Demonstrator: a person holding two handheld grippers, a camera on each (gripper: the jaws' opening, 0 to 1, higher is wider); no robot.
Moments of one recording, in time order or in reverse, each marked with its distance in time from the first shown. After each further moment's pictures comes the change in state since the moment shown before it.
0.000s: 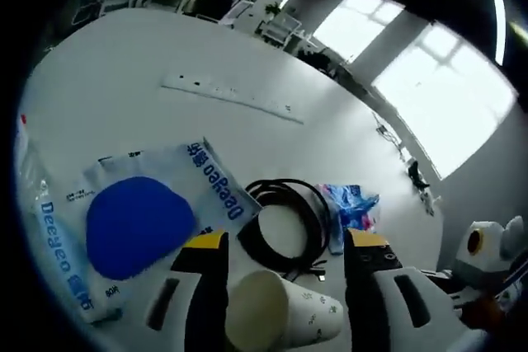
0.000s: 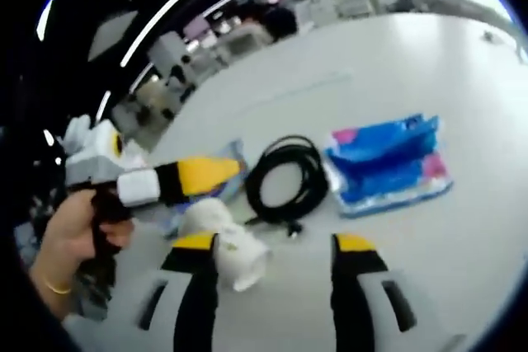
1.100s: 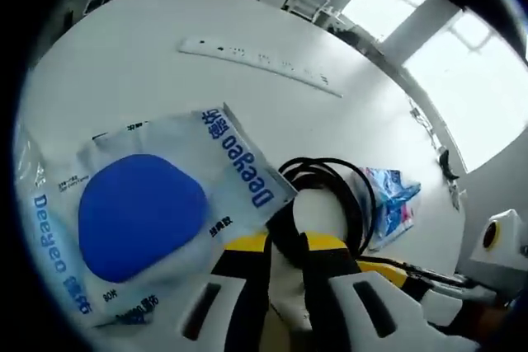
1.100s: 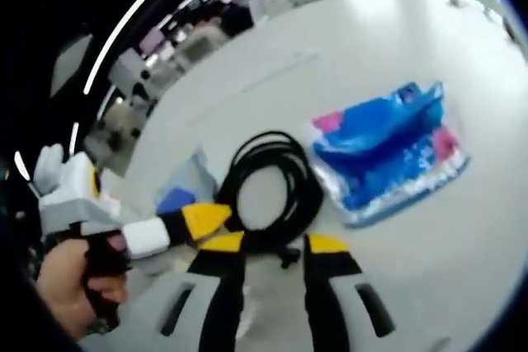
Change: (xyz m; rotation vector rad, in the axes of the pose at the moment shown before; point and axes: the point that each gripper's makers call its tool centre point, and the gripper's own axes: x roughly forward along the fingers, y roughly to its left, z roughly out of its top) left arm 0.024 0.026 -0.020 -0.040 0.108 0.131; right arm 0.044 -0.014 0.006 0.186 0.001 -0.146
